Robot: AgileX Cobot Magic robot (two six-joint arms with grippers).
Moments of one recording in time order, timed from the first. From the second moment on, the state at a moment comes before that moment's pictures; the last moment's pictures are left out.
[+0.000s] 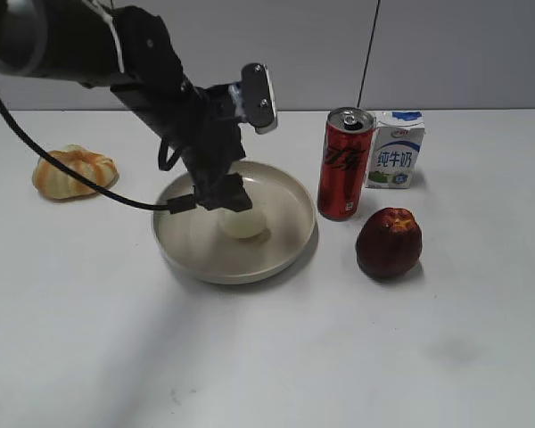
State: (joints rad) left arm -0.57 2.04 -1.47 -0.43 0.61 1.35; right arm 0.07 -0.01 -0.50 0.07 1.05 -0.09
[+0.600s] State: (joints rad) left arm -0.20 1.76 -1.47 0.05 1.16 0.18; right arm 0.07 -0.01 -0.50 0.07 1.05 -0.09
